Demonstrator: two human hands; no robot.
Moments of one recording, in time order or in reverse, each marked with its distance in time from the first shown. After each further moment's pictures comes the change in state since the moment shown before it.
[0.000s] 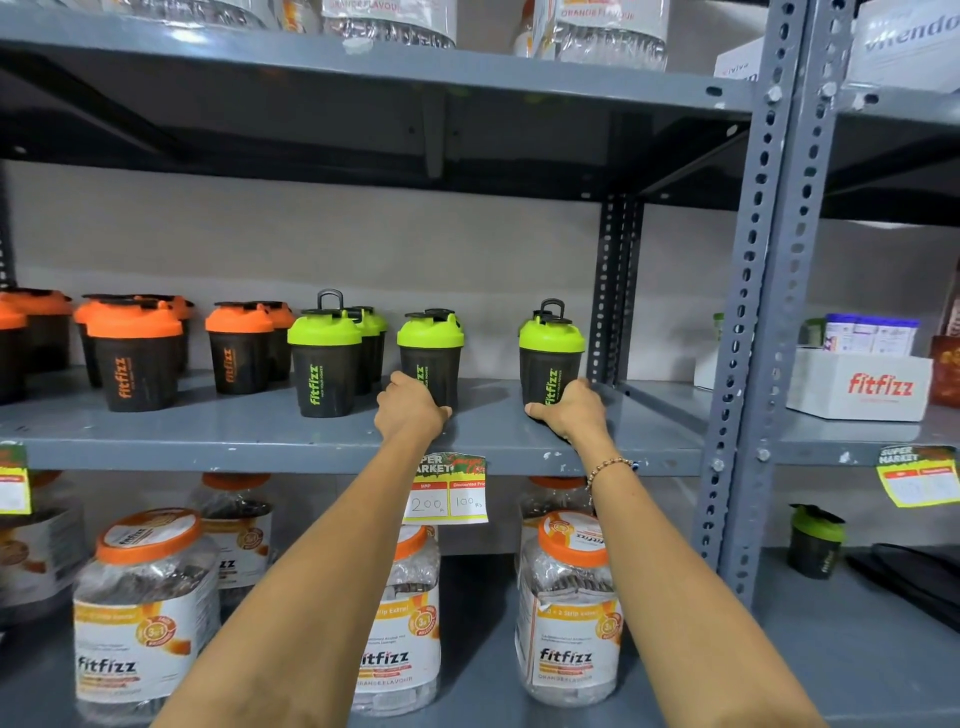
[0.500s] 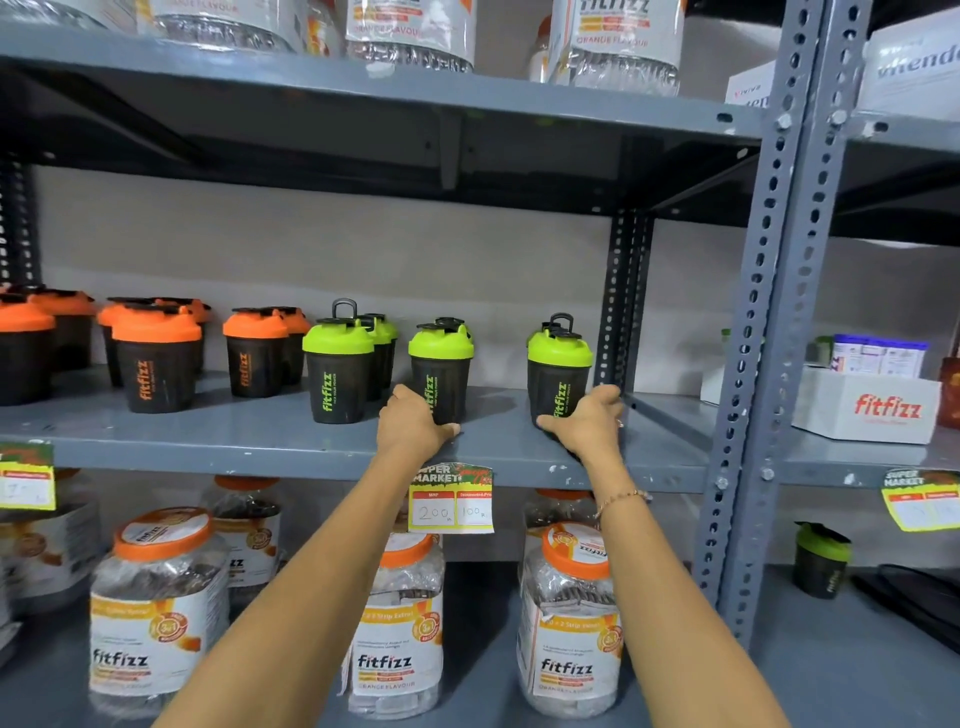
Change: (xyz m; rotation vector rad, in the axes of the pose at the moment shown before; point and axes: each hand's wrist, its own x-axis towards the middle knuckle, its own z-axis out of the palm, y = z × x) left_hand -0.012 -0.013 -0.012 -0.065 -0.013 0.082; right_hand -0.018 -0.004 -0.008 0.077 0.100 0.076
